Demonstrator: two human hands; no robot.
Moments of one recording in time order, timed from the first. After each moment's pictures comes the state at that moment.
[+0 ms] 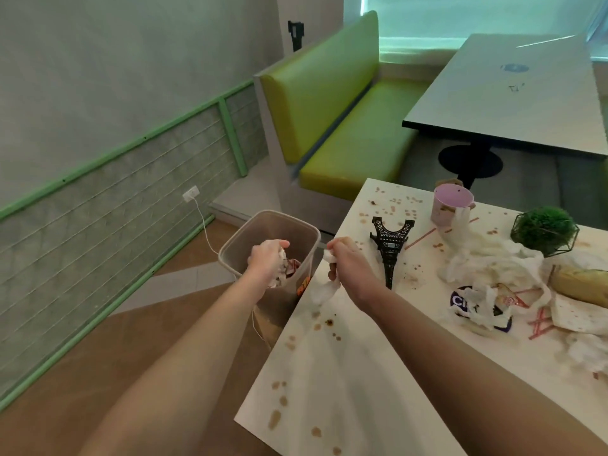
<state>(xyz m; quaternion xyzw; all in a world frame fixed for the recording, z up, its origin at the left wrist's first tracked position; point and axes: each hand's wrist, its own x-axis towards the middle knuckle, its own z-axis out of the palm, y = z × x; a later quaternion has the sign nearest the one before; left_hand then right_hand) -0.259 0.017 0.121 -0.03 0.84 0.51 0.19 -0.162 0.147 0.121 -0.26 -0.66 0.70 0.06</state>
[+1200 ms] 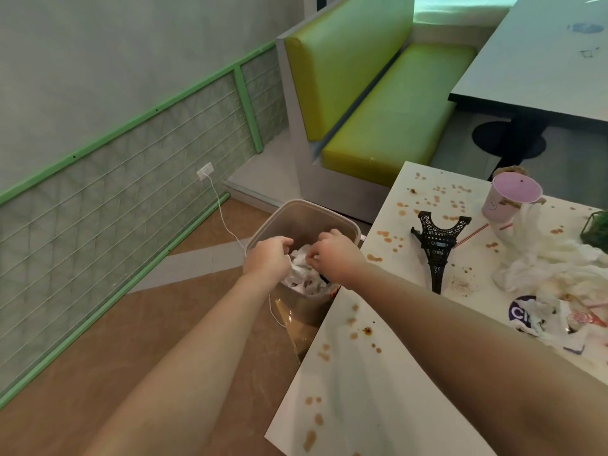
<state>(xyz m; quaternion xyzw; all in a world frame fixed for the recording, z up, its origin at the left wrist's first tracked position) -0.341 -0.030 0.073 0.12 0.96 0.22 0.14 -0.289 0.118 0.058 -0.01 -0.98 0.18 -0.02</state>
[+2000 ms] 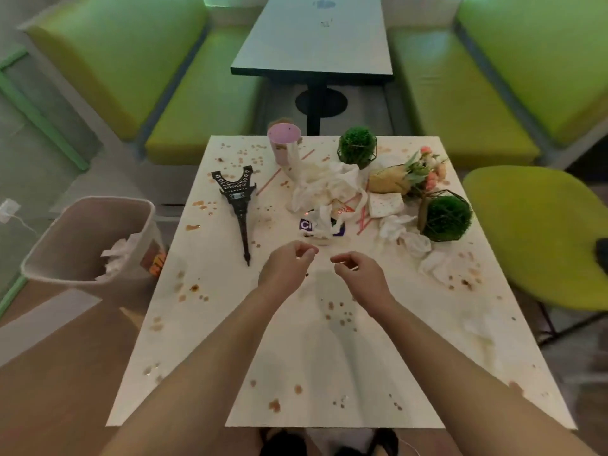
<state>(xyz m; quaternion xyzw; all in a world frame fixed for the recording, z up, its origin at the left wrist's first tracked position) -0.044 0.187 0.057 0.33 0.82 0.35 0.30 0.099 0.266 0.046 -0.47 -0.69 0.52 0.16</state>
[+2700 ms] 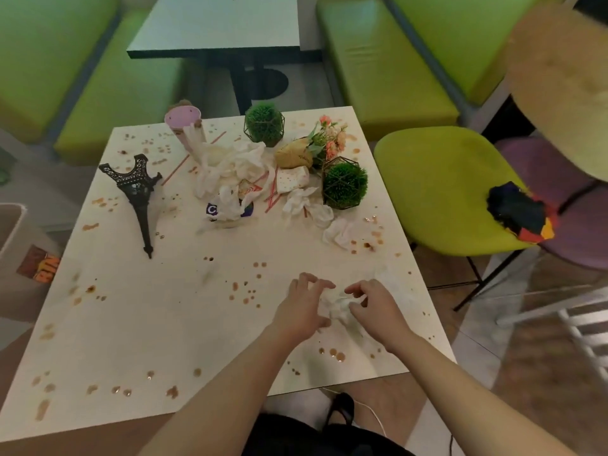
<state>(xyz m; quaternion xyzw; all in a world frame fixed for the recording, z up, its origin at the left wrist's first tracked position) 0.184 0.238 -0.035 0.56 0.76 0.11 0.30 0.346 0.309 -0.014 -0.52 -0.74 0.42 0.06</state>
